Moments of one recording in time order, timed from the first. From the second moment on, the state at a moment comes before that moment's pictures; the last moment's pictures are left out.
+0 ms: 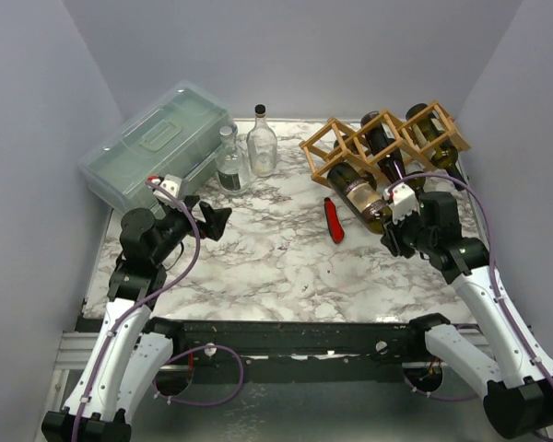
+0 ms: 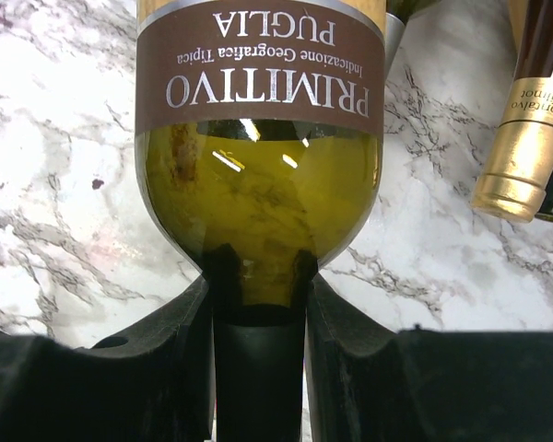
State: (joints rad) left arm -0.18 0.64 0.64 -0.10 0.34 -0.17; right arm 0.23 0.85 0.81 -0.70 -0.17 -0.29
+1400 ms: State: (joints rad) left arm -0.96 0.71 0.52 0.07 0.32 0.40; right arm 0.23 1.05 0.93 -1.08 -0.55 -1.03
